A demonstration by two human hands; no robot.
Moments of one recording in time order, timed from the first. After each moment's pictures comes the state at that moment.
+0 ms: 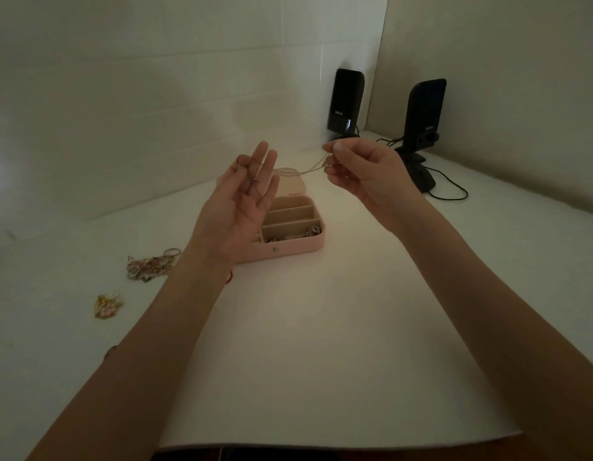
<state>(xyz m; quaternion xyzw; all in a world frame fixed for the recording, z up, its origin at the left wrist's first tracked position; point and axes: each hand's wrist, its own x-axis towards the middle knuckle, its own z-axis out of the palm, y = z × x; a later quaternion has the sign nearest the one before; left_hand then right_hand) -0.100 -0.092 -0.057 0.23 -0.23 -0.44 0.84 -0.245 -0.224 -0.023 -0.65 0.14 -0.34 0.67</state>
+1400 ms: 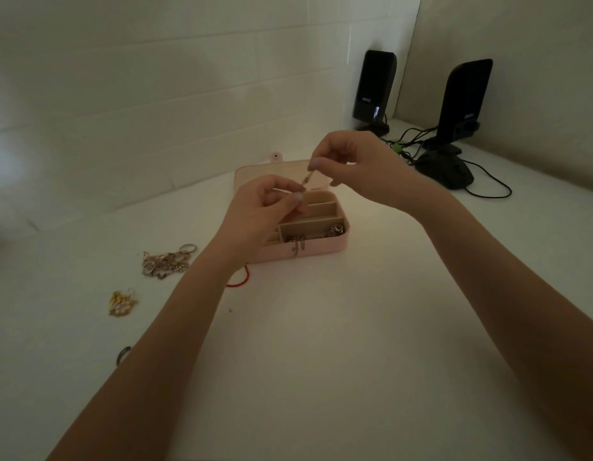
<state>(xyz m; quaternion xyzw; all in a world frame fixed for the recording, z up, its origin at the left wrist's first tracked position) -0.104 -0.083 -0.064 0.66 -0.39 -0.20 0.61 -0.204 -0.229 -0.019 -0.90 0.10 -0.24 0.35</state>
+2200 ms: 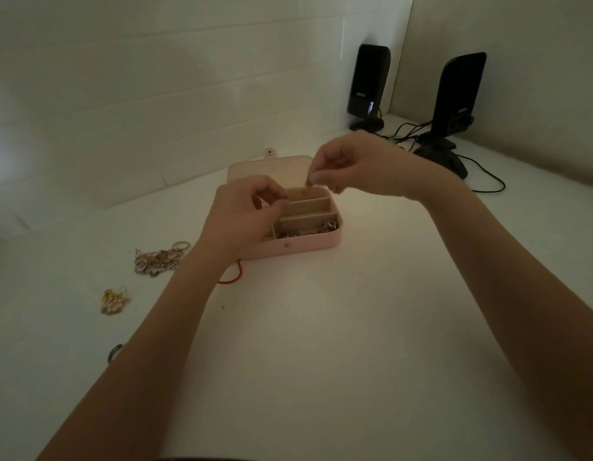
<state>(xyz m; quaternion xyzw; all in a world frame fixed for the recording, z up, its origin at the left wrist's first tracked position) -0.096 -0.082 -0.068 0.77 -0.45 0.01 0.45 -0.215 -0.242 -0.011 -0.92 0.08 -0.09 0.37</state>
